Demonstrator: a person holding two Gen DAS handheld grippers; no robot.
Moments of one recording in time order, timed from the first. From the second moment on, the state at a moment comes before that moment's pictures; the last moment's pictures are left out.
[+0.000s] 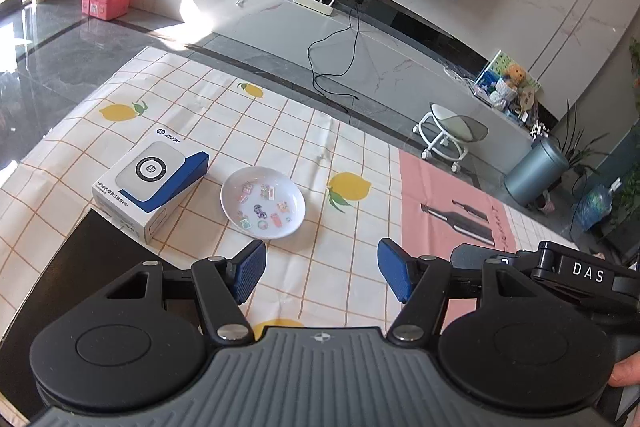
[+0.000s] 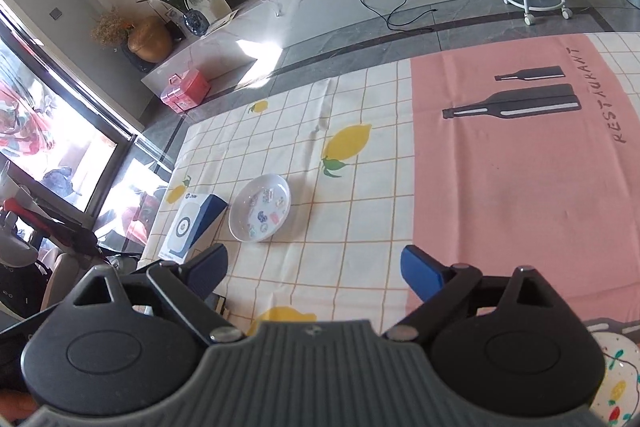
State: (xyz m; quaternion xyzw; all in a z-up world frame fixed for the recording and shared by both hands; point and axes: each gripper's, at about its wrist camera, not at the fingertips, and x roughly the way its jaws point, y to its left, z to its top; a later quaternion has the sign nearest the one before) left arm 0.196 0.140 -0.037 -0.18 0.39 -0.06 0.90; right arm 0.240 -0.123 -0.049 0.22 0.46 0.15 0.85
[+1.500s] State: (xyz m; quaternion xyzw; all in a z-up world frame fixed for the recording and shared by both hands) left arm 0.258 0.173 -0.073 -0.24 0.41 0.02 0.88; right arm 0.342 -0.059 -0.111 0.31 0.53 0.20 0.76
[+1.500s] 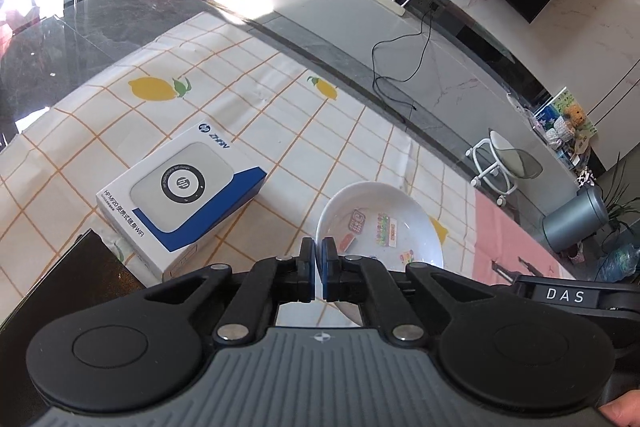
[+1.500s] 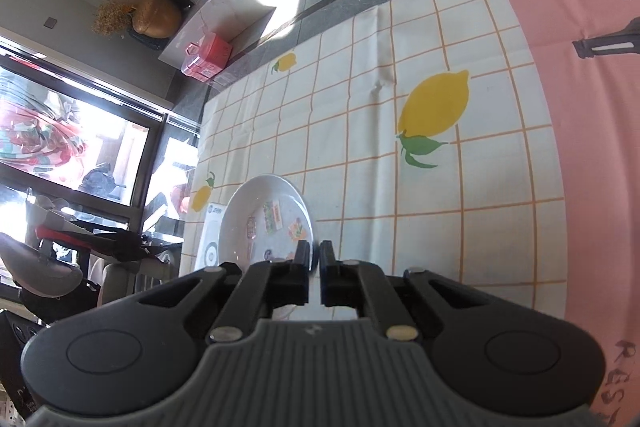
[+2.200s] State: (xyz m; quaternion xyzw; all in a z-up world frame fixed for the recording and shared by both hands) left arm 0.136 0.024 -0.009 -0.20 0.38 -0.11 0.90; right arm 0.155 -0.223 -0.049 0.40 0.41 0.15 0.80
